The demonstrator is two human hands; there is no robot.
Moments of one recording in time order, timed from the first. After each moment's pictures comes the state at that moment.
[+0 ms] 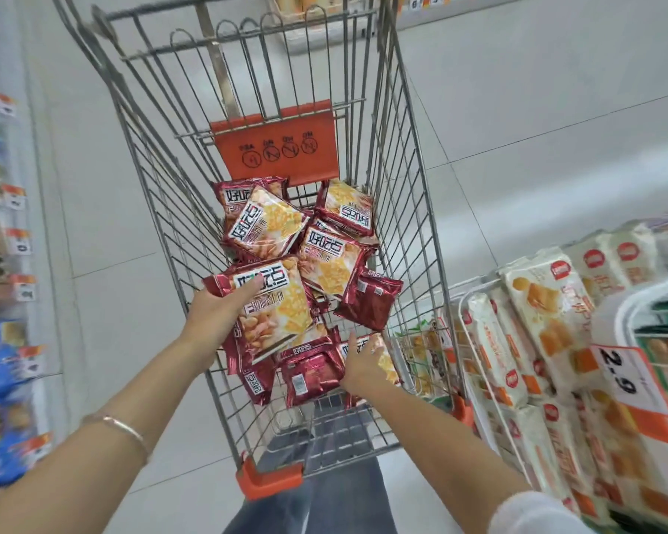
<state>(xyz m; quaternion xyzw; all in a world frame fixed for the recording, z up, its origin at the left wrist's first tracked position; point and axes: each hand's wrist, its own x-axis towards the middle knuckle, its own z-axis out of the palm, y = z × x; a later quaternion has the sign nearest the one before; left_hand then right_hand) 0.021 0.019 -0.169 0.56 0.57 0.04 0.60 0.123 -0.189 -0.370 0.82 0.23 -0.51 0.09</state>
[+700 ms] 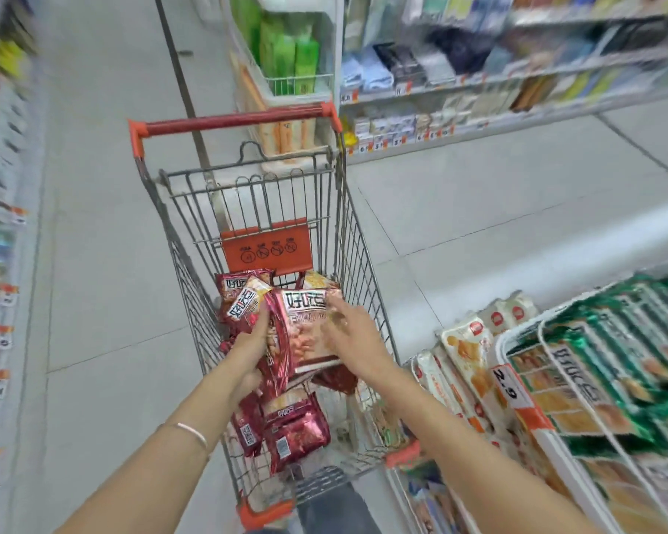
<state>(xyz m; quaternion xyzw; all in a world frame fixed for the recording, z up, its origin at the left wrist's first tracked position) 0.045 0.018 -0.165 0.41 0.53 -0.07 0.74 0.173 -0.152 -0.036 0.83 0.31 -0.29 -0.37</state>
